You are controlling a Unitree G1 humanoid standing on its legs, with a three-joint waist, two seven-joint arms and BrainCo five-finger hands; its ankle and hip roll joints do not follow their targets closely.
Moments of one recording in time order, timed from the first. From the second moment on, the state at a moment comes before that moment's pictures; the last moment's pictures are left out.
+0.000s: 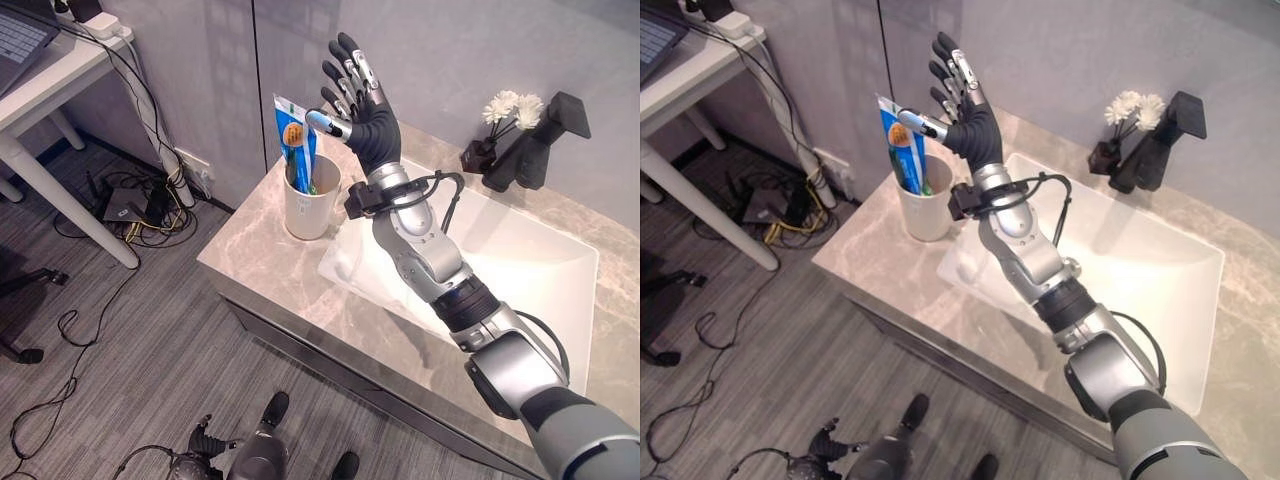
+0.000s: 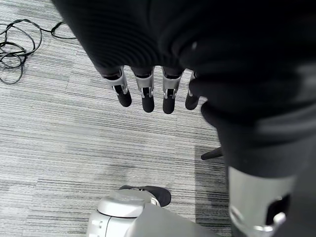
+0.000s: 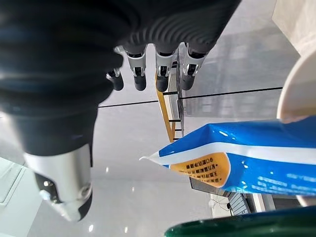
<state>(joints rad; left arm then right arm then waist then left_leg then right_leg) 0.04 0.31 -0.32 1.00 -0.03 -0.04 0.25 -0.95 -0.29 0.49 0.28 0.61 -0.24 -0.22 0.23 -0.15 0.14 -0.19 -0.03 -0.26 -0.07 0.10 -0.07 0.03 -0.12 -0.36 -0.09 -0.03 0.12</state>
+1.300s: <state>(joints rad) 0.22 0.35 -0.29 0.75 0.03 -0.05 0.08 0.03 -0.51 -0.44 0.79 0.48 -0.20 -0.48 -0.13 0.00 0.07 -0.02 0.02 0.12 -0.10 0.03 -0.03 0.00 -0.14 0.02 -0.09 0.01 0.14</state>
